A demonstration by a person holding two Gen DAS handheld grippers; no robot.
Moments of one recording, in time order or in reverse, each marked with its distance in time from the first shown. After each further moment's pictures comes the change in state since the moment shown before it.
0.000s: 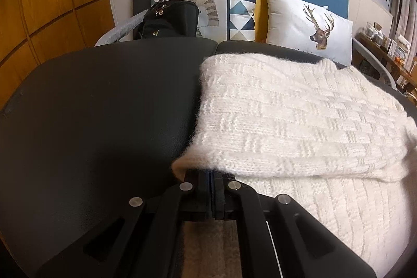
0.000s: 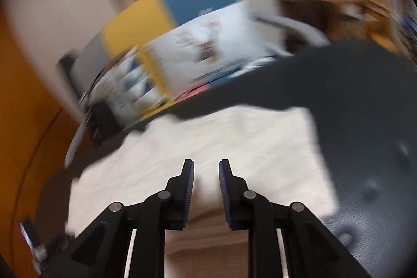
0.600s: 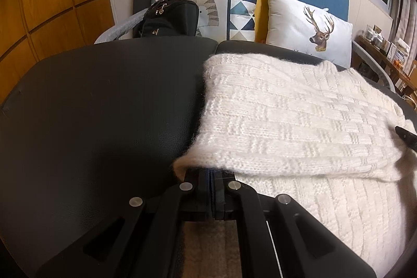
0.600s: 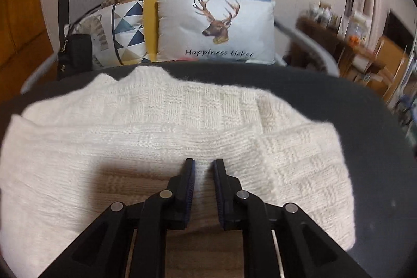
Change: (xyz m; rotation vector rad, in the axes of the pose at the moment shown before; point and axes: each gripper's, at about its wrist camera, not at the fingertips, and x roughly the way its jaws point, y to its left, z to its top) left arm 0.002 0.003 0.000 -0.018 -0.001 -0.022; right arm 0.071 0.017 -0.023 -0.297 0.043 -0.294
